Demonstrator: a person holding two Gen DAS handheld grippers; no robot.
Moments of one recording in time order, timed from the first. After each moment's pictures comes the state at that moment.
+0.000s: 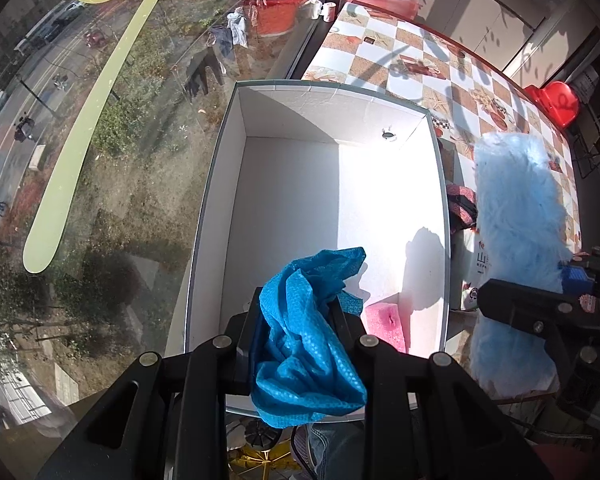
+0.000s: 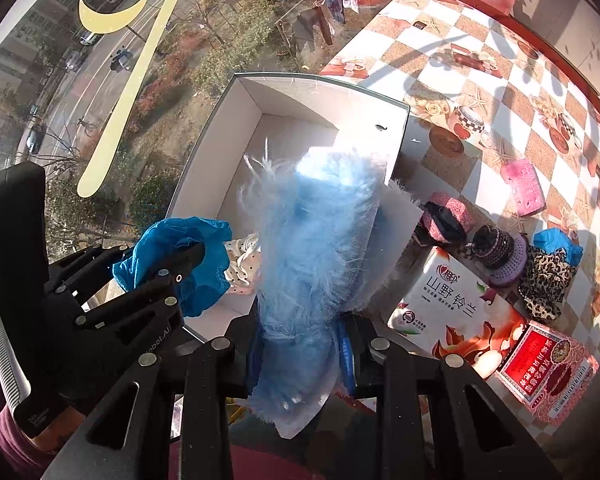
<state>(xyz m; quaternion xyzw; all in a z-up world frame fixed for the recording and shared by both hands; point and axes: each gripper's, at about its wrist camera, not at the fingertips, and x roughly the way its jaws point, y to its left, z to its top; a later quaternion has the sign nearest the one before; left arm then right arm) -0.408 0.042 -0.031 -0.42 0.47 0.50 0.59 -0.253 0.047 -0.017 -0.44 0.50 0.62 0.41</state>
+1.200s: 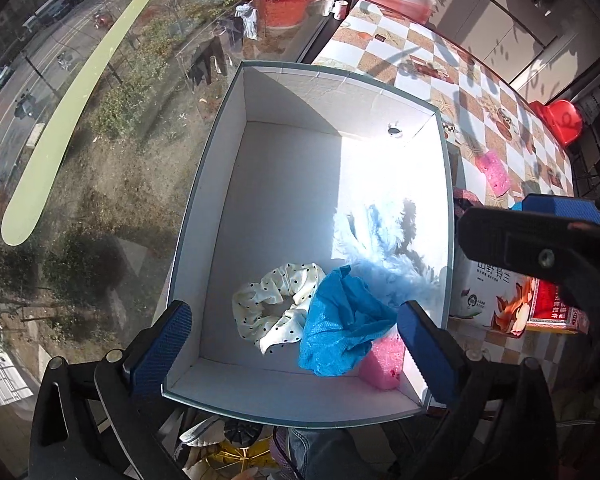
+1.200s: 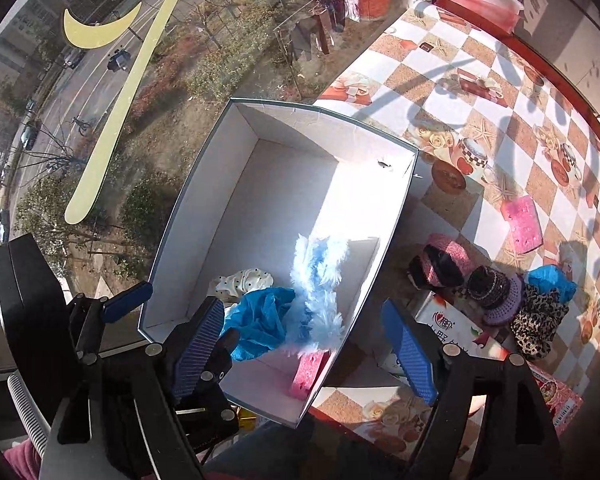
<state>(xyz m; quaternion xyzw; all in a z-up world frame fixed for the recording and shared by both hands) -0.414 0.045 -0.047 -0.45 0.45 0.50 0.58 -0.260 0.079 -0.019 -0.45 0.48 0.62 0.43</state>
